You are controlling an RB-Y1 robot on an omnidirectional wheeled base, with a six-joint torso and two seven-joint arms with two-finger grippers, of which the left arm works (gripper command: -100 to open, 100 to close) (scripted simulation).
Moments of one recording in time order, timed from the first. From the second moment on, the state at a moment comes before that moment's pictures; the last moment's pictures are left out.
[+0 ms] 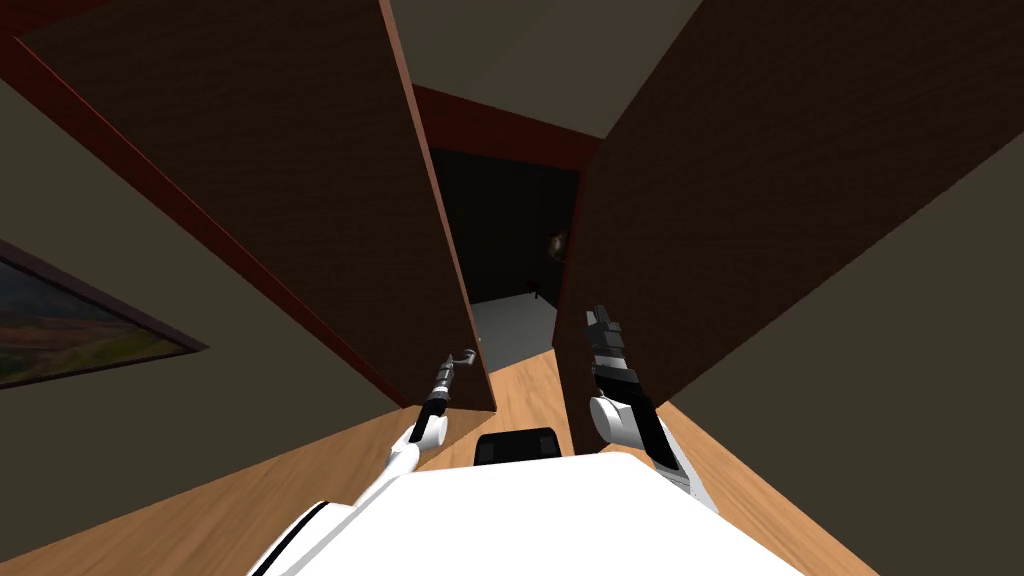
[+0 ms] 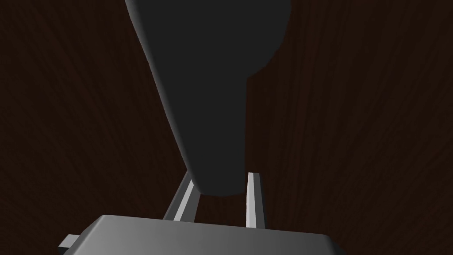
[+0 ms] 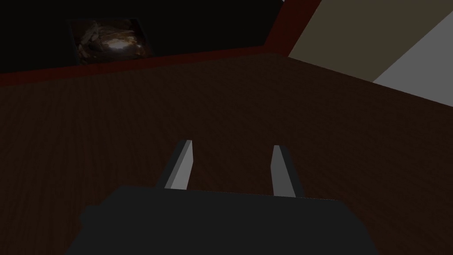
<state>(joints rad) -0.15 0.26 -0.11 -0.58 0.36 -0.78 -0.05</state>
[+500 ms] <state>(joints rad) -0.14 0.25 -0.13 -0.59 0.35 -0.82 0.01</state>
